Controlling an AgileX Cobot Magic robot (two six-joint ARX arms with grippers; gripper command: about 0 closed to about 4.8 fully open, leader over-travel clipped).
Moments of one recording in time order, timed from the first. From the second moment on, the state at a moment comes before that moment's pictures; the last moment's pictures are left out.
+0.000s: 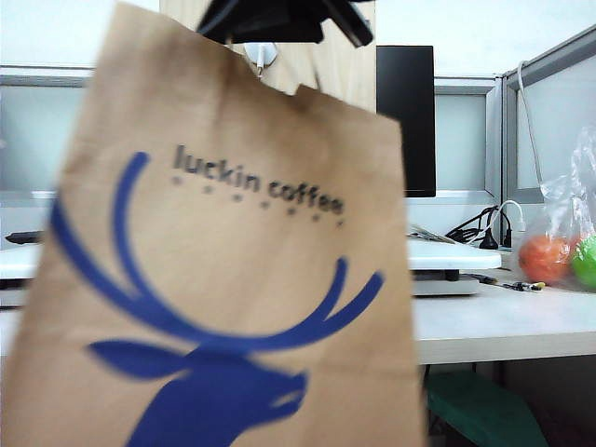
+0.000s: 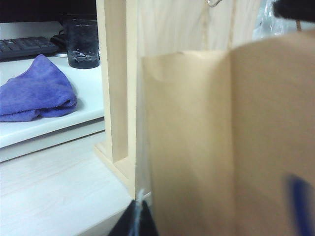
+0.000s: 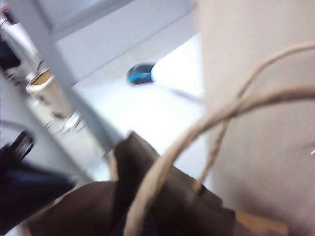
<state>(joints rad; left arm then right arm) -0.39 0.00 0.01 -0.05 0.18 -0.06 0.89 1.31 0.91 0.12 -0.14 0.19</state>
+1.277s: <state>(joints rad) -0.39 0.00 0.01 -0.05 0.18 -0.06 0.84 1.52 0.91 0.35 -0.13 0.26</state>
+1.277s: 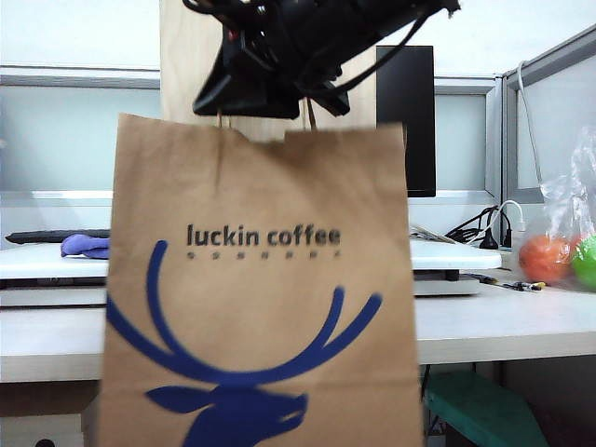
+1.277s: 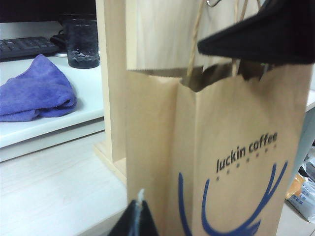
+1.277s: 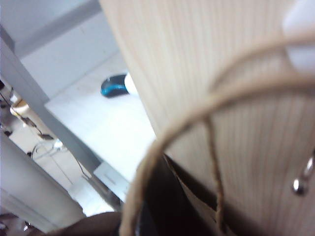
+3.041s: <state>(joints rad) -0.39 0.00 0.01 -0.05 0.18 -0.06 0.83 1.57 1.10 -0.11 -0.10 0.24</state>
